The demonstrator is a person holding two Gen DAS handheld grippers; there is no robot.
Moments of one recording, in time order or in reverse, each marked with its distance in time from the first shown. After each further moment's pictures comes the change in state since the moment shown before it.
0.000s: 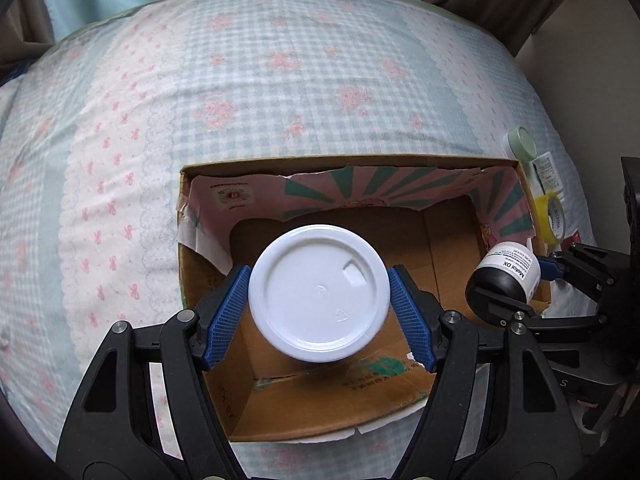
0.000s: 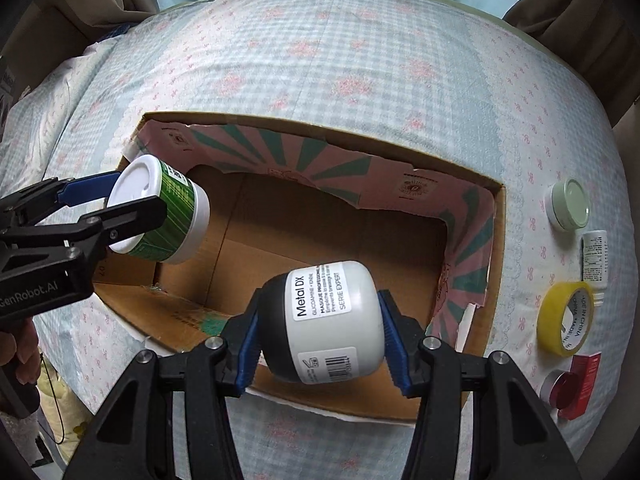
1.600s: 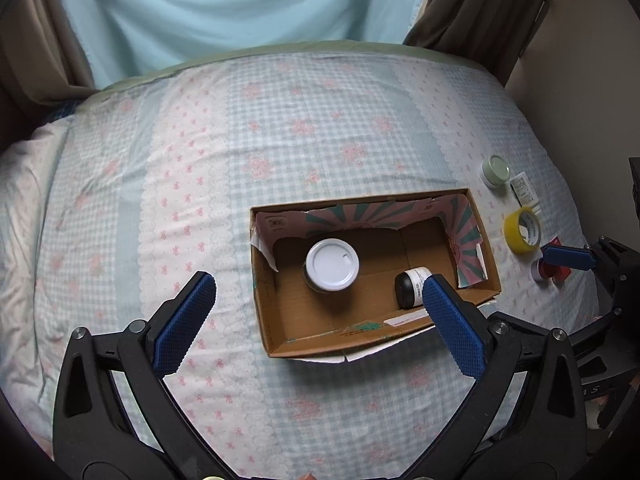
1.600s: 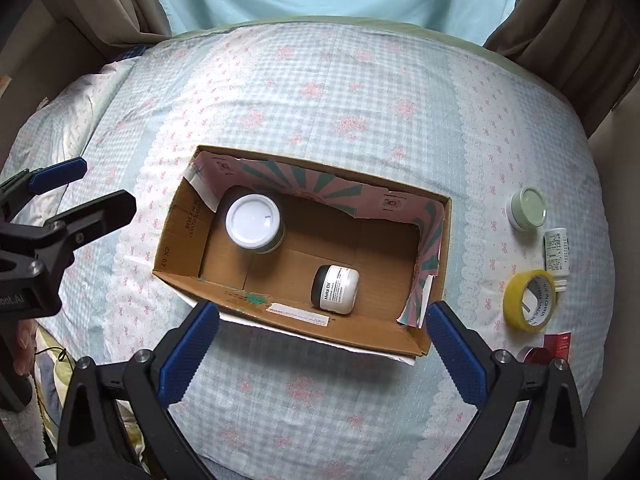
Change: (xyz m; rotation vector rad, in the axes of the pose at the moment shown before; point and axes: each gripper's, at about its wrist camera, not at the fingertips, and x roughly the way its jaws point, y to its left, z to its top) left arm -0.158 -0.026 -0.017 0.023 -0.138 0.100; right arm -0.131 0.011 -0.027 0.031 -0.092 0.030
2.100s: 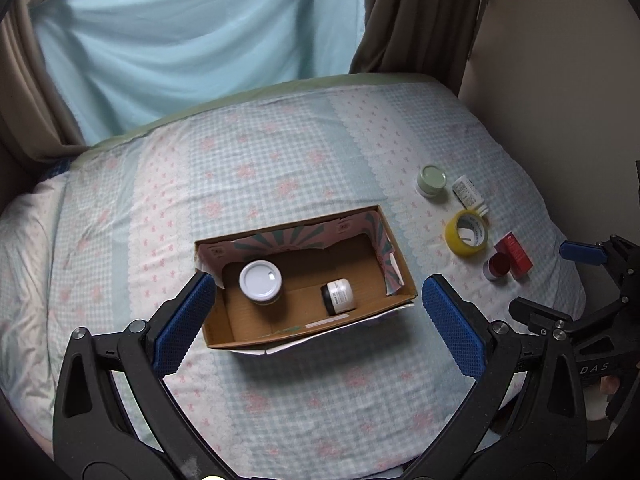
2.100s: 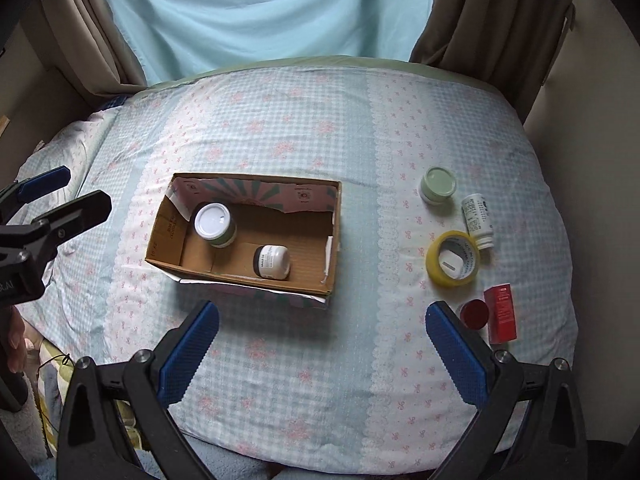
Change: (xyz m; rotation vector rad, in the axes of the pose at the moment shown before) left arm -0.076 -0.140 -0.007 0.131 -0.100 -0.002; right arm -0.103 -0.103 -0.082 0.122 -0.124 -0.097
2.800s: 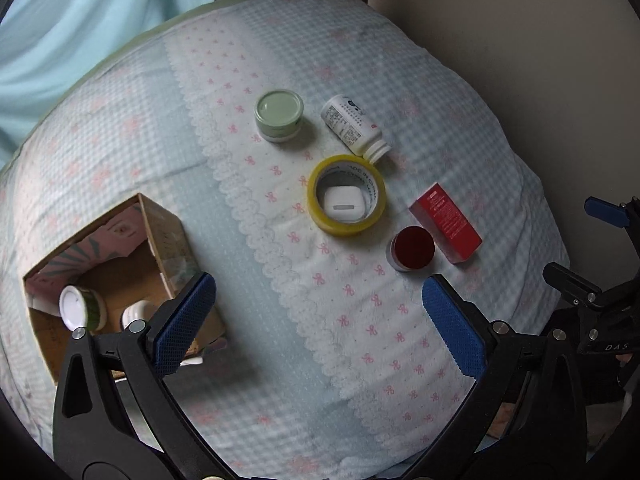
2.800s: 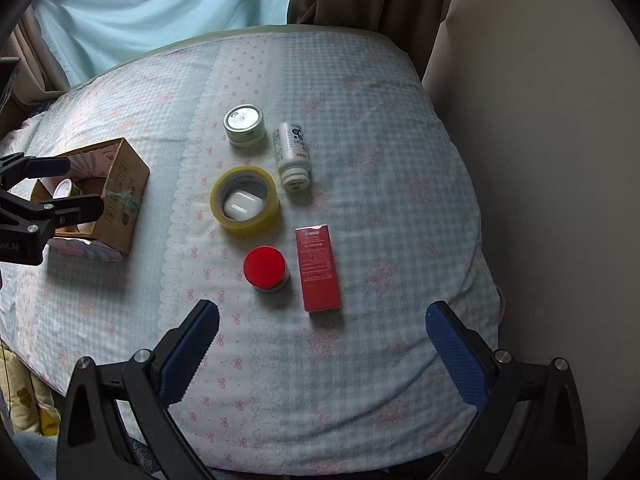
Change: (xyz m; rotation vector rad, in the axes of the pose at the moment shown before) left arm 0.192 -0.249 0.014 0.173 0.268 -0.163; right arm 0.063 -0.267 -0.086 0.064 0.052 -0.152
